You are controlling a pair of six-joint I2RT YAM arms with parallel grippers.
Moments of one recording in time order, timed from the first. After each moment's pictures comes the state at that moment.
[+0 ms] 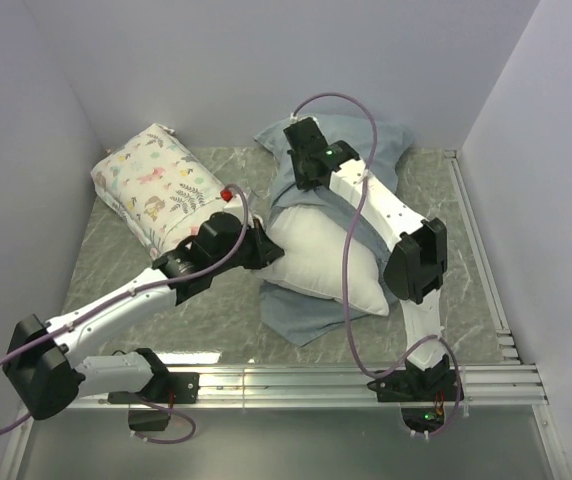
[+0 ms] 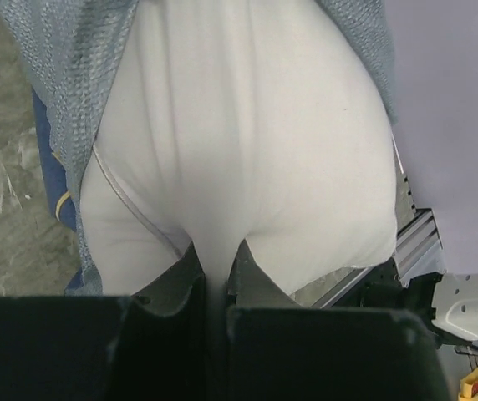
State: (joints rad) left arm -0.78 1.18 0.89 -0.16 0.02 -0.72; right arm 0.58 2.08 2.07 -0.85 0.35 0.23
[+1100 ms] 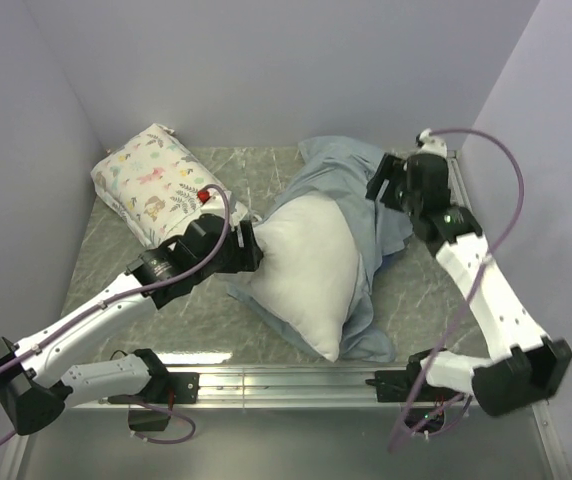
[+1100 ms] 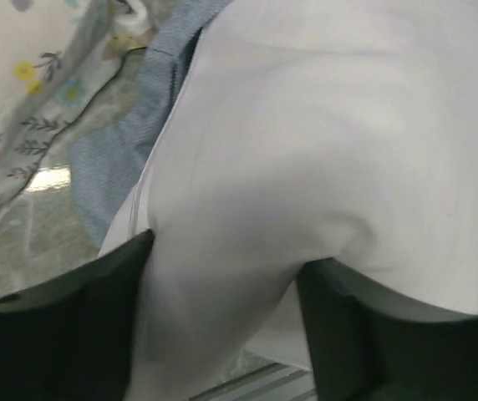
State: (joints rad) left arm -0.80 1.05 0.99 -0.53 -0.25 -0.65; right arm 0.24 1.29 1.31 -0.53 0.18 0.44
